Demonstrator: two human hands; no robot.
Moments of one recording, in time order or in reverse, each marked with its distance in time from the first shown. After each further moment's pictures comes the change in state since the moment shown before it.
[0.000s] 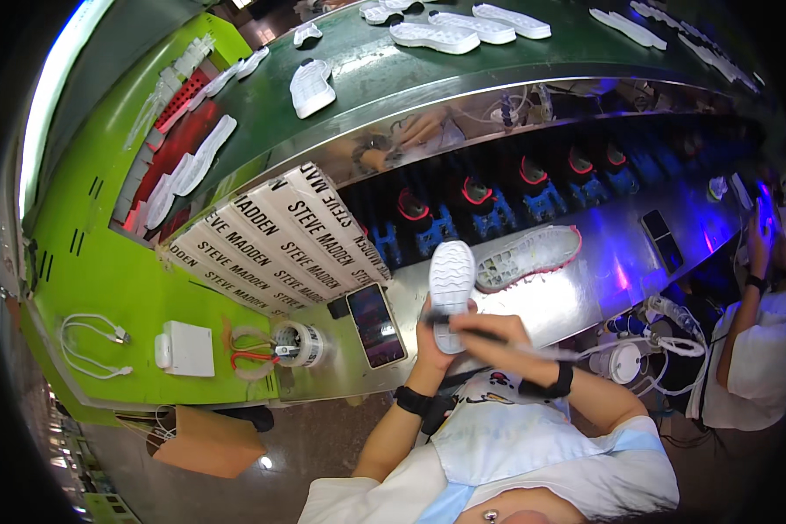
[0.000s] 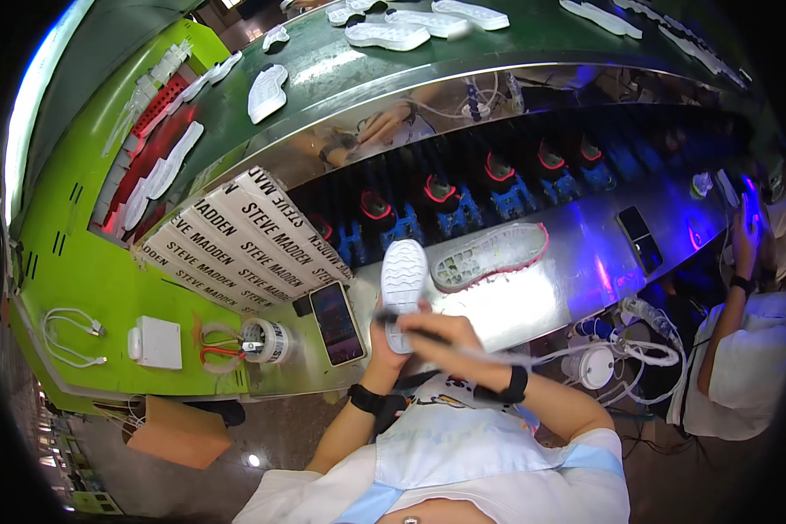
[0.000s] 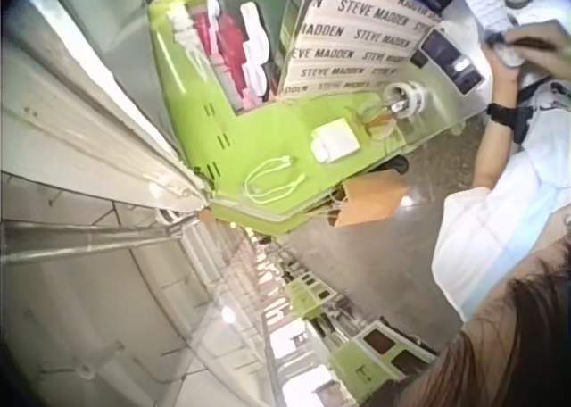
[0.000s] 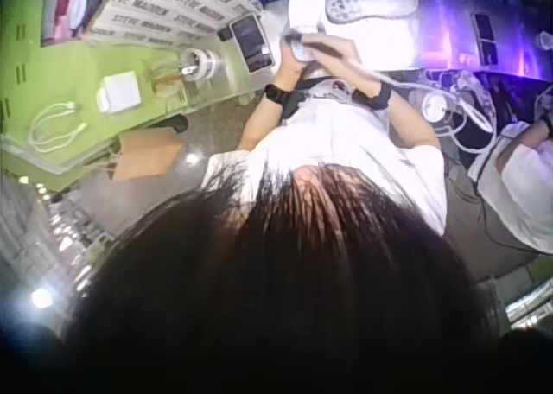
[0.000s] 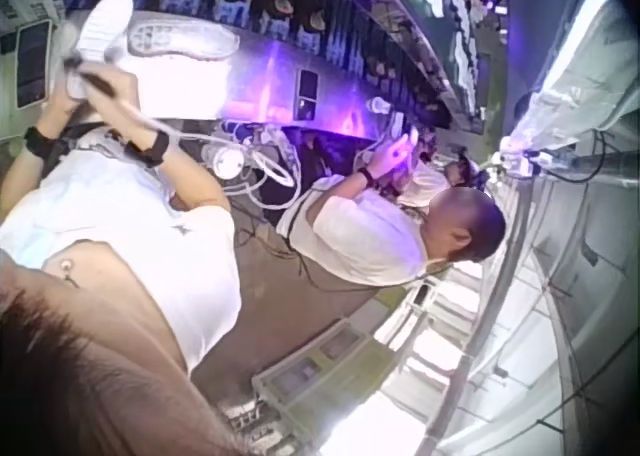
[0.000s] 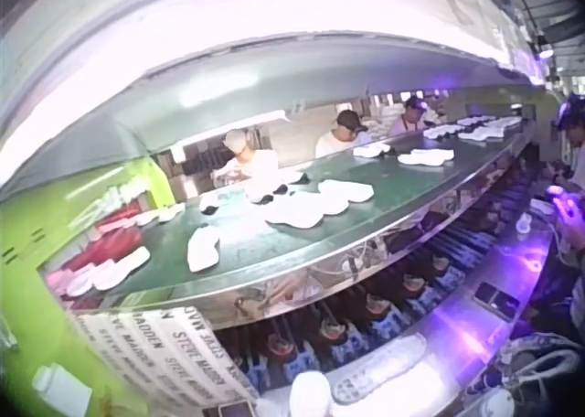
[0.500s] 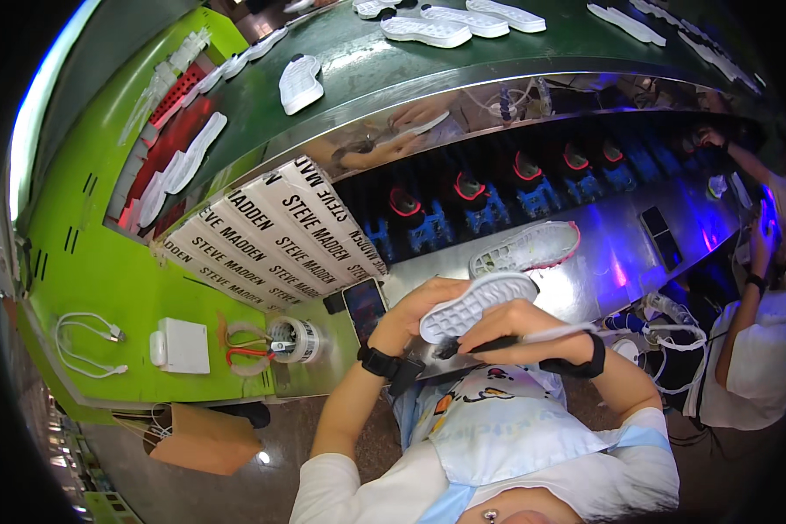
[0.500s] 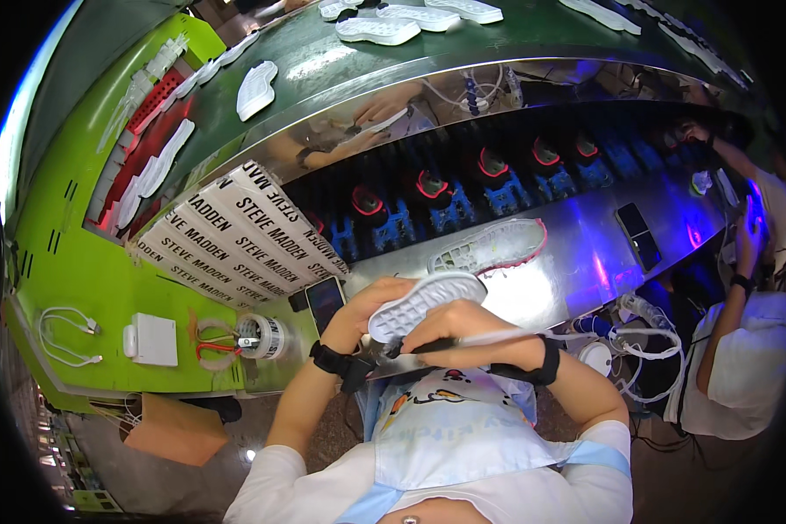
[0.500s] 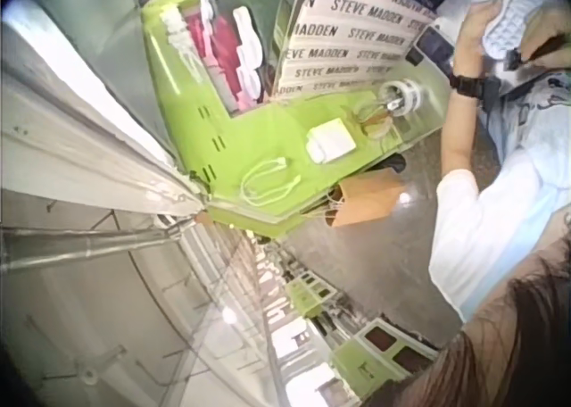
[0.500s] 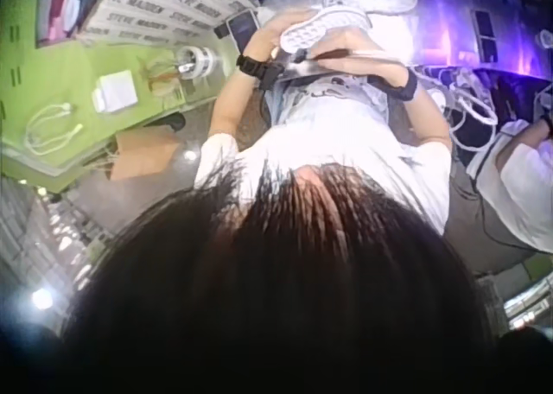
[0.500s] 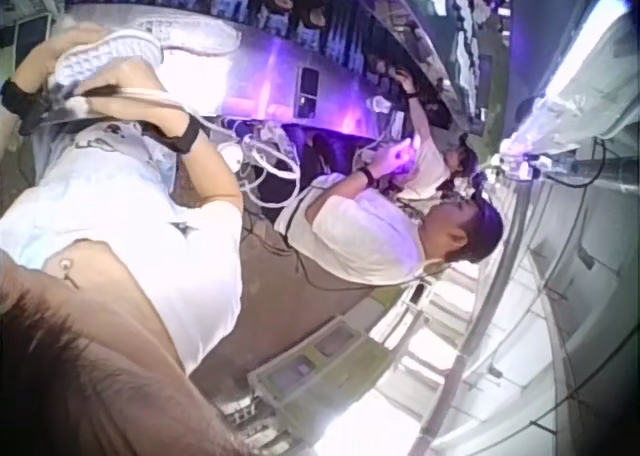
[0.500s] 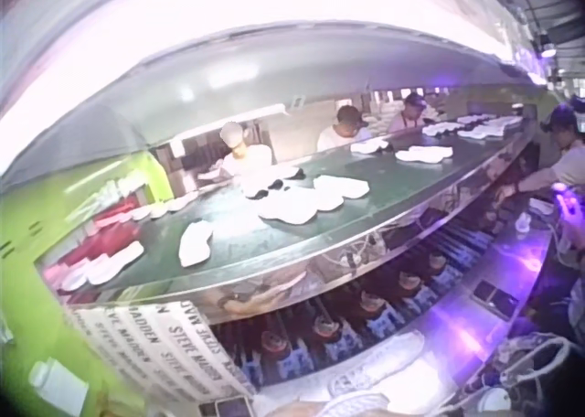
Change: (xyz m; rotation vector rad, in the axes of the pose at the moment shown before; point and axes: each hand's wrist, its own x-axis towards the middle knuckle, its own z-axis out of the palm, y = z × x) left_hand 0.030 0.043 0.069 0.874 -0.052 -0.399; right_hand 0.018 -0.043 -0.046 -0.312 -0.559 -0.281
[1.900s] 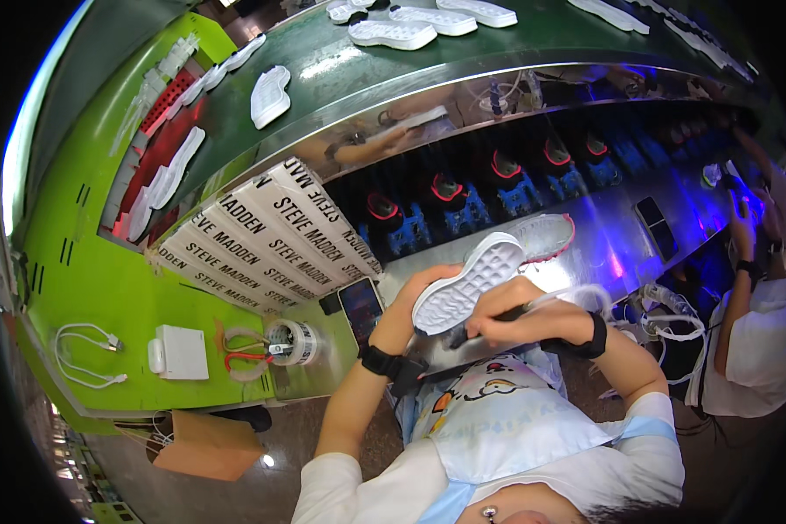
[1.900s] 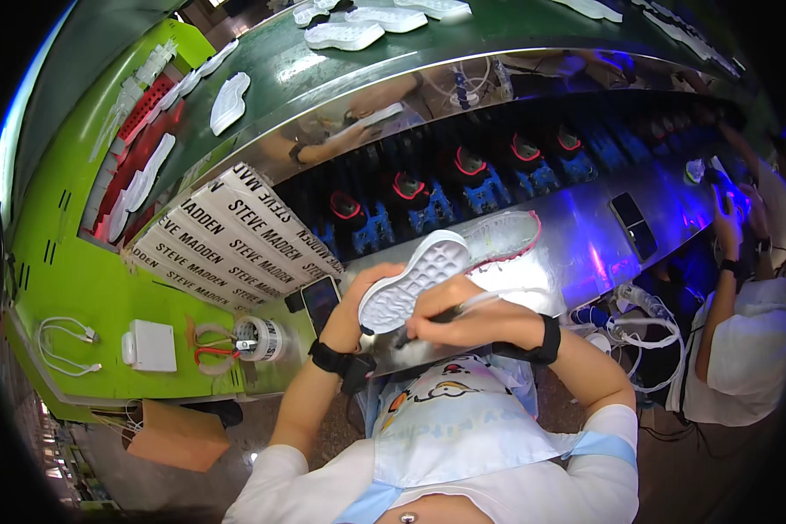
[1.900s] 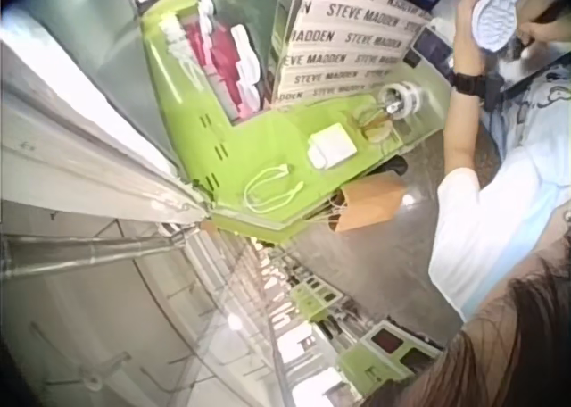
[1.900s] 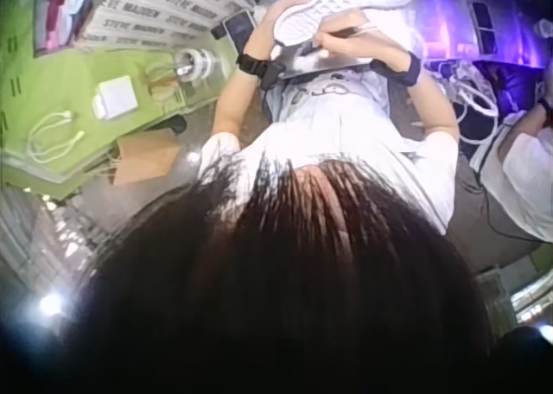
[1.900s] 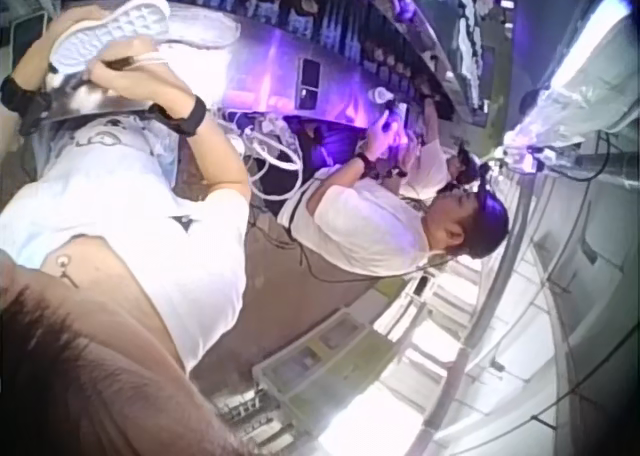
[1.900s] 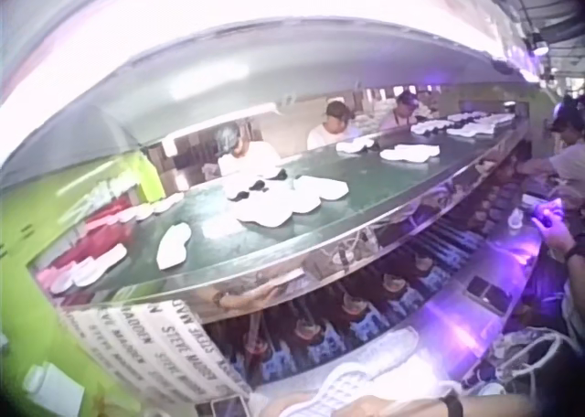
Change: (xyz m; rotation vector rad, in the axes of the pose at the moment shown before) left_hand -0.015 0.023 0.041 -0.156 0.246 -0.039; right_hand 0.007 -0.010 -0.022 0.111 0.051 0.192
